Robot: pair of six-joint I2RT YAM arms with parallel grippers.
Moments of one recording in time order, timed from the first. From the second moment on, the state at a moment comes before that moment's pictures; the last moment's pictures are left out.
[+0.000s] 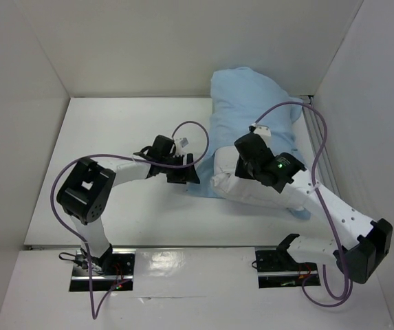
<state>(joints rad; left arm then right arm) -0.49 1.79 1.01 -0.09 0.48 -0.53 0.69 1.18 1.12 -0.81 0.40 0.73</state>
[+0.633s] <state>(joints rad) -0.54 1.85 1.05 0.08 0.73 -0.59 0.68 1.23 1.14 -0.82 0.30 0.65</state>
